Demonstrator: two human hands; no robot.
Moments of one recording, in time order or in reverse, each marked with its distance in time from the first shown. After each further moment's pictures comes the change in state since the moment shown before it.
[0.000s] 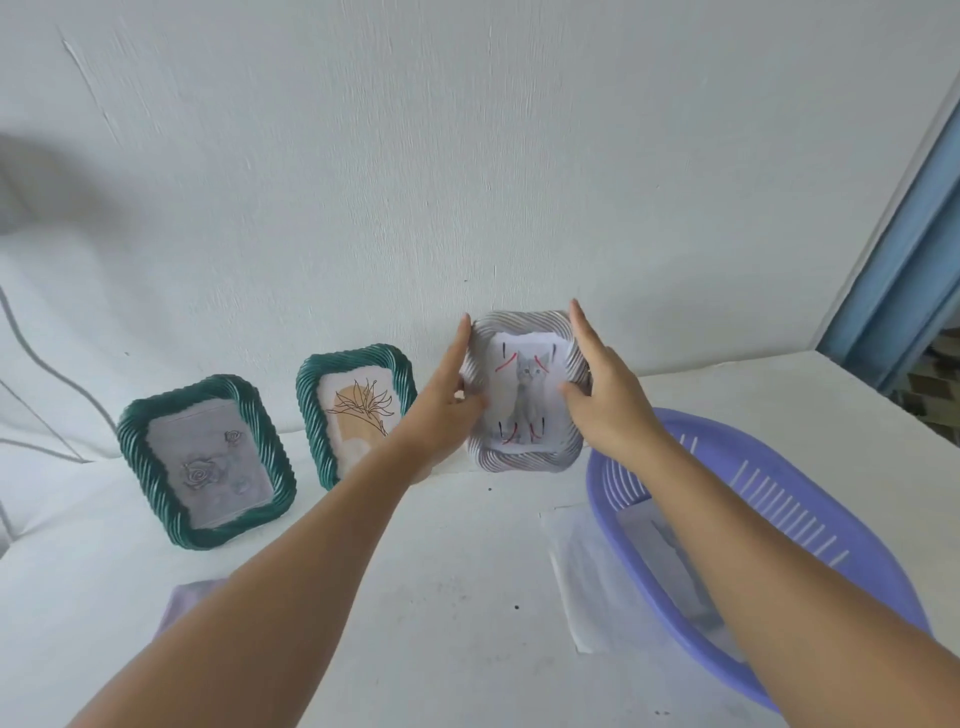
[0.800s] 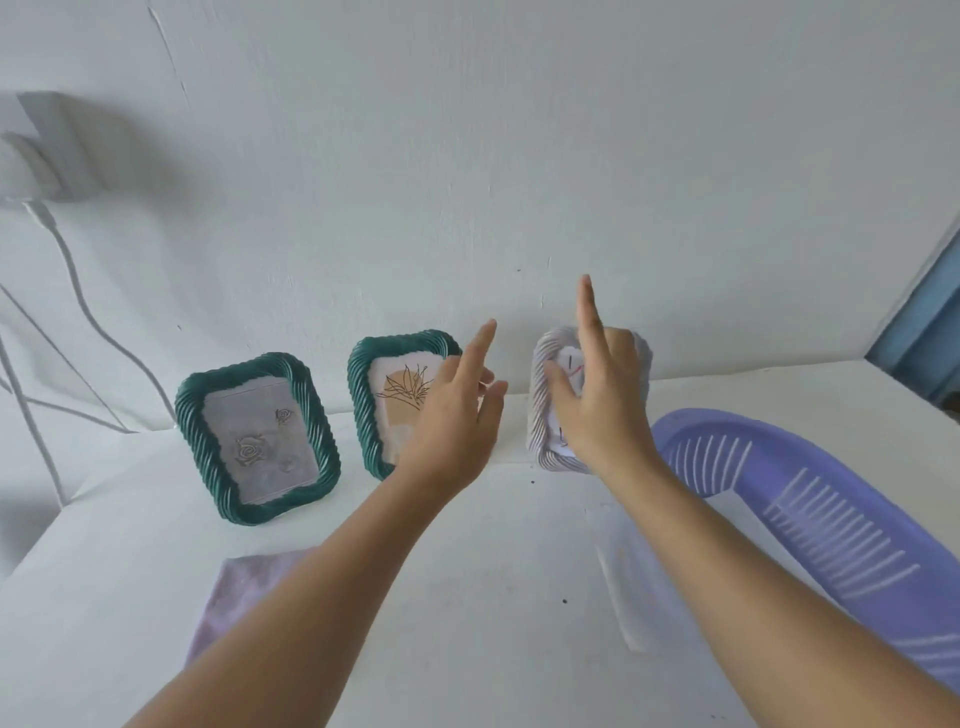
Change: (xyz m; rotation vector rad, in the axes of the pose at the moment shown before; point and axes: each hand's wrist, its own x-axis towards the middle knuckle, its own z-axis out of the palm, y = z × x) left_hand -0.047 -0.004 -0.022 0.421 0.306 0.226; right_hand -0.007 -0.049 0.060 -0.094 0.323 -0.242
